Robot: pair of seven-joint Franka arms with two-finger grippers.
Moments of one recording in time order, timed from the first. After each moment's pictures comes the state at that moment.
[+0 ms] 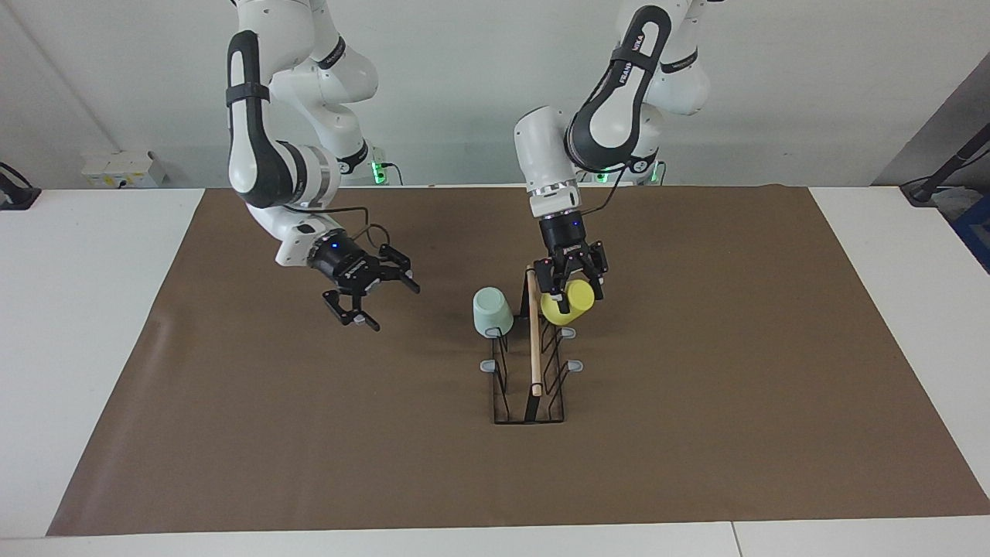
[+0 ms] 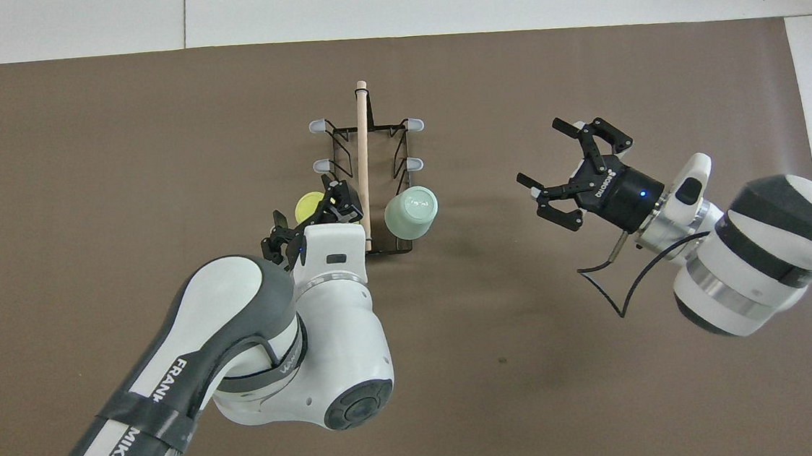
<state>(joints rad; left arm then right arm) -0.71 0.09 0.09 -2.13 1.25 2.47 -2.14 0.00 0.08 0.09 -2.24 1.96 2.28 -2.42</state>
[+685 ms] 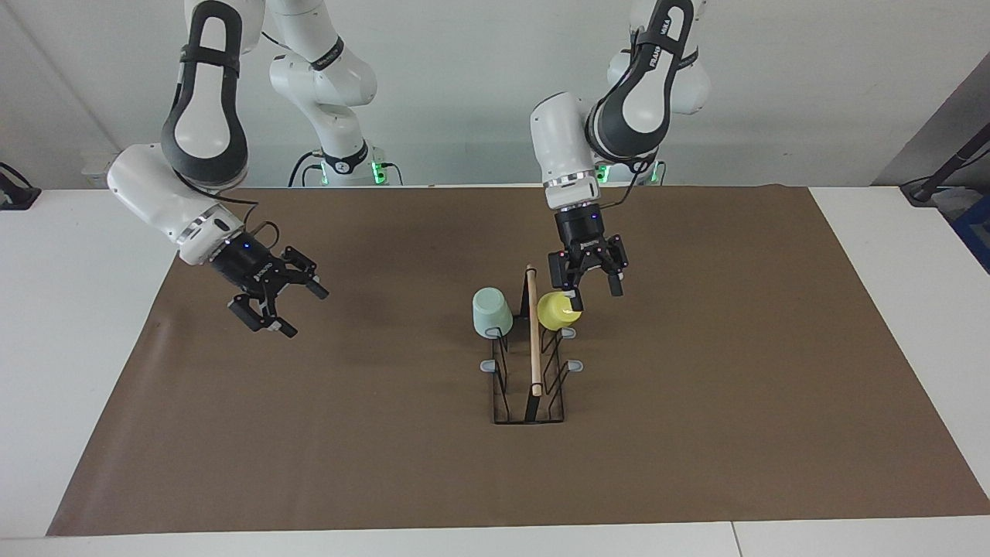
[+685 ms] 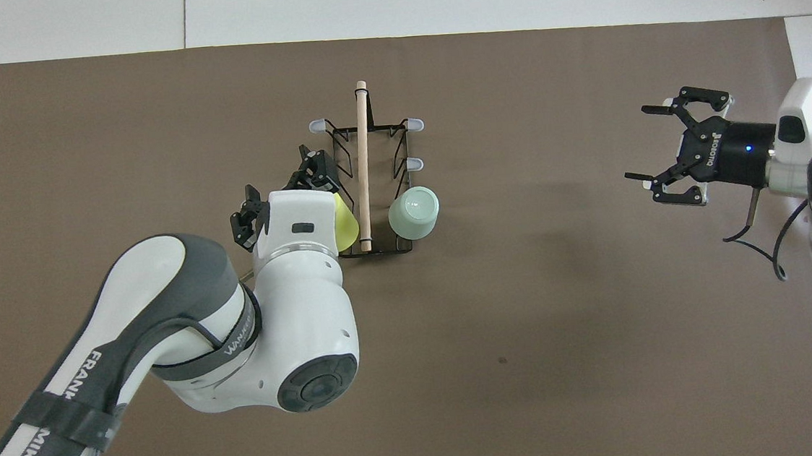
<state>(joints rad) -0.64 0.06 0.10 -2.06 1.13 2.52 -1.92 -0.19 0.08 0.09 -2.03 0.94 2.24 -2.04</state>
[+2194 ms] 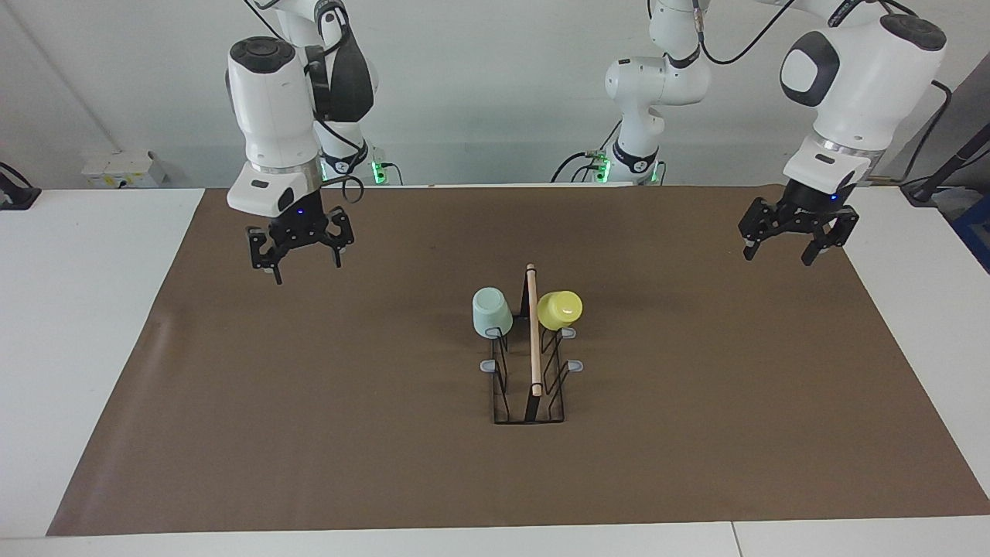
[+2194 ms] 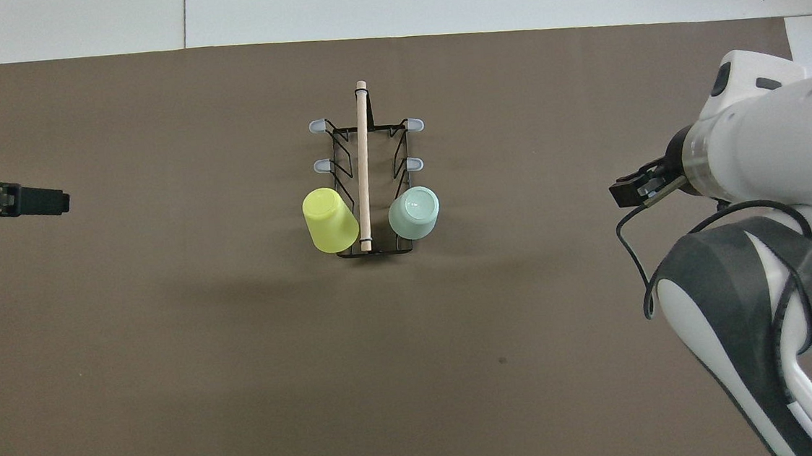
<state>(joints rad) -0.12 -0.04 0.12 -1.77 -0.05 1.87 0.21 0.08 -0.04 0.11 -1.85 -0.16 1.97 -0.14</state>
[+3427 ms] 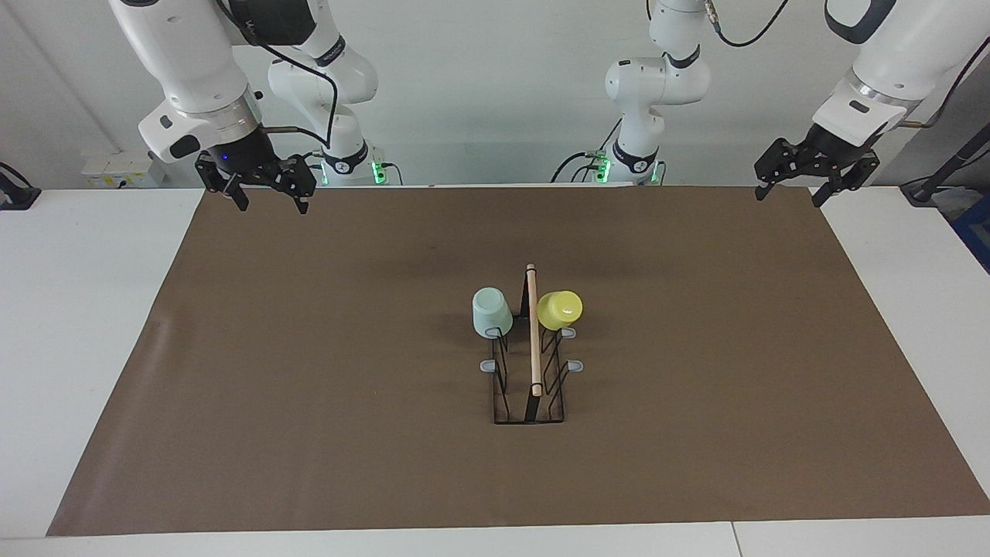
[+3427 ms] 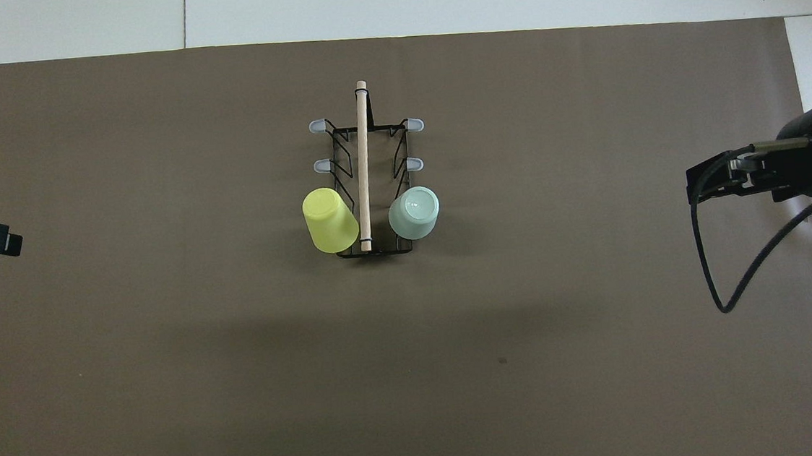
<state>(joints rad) -0.09 -0.01 0.10 -1.54 -0.05 1.50 0.21 -0.02 0.00 0.10 -1.57 -0.01 1.51 0.12</state>
